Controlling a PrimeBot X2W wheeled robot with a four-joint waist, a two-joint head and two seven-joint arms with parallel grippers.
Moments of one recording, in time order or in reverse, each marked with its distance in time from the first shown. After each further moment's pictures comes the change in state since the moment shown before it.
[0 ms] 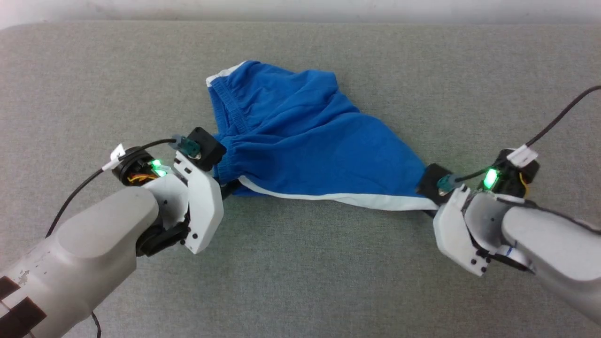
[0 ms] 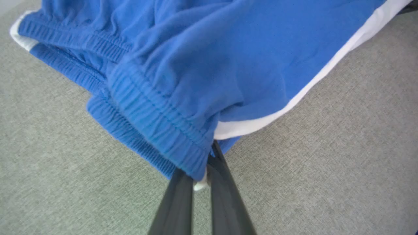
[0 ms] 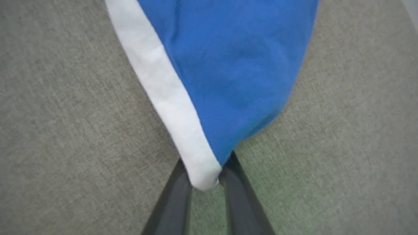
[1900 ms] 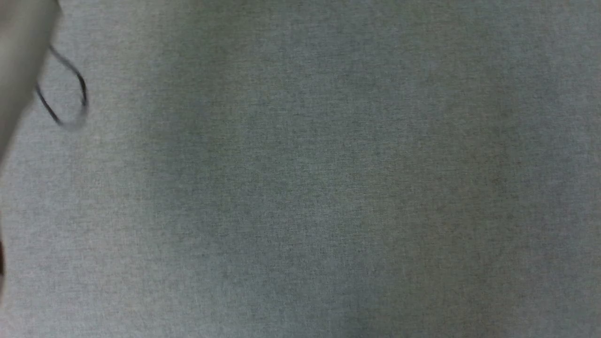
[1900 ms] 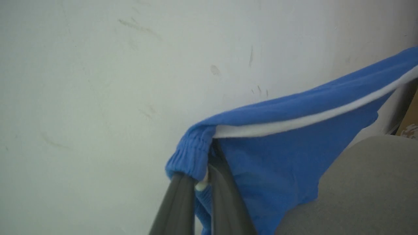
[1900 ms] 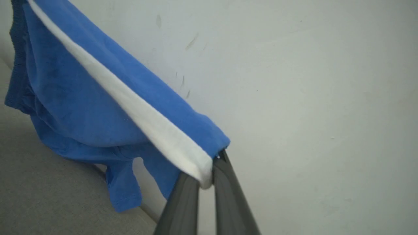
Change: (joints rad) left arm -0.637 -0.168 0.324 0.321 0.150 0.077 -0.454; right arm -0.629 0.081 -0.477 0.254 -0.253 0.000 -0.489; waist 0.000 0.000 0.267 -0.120
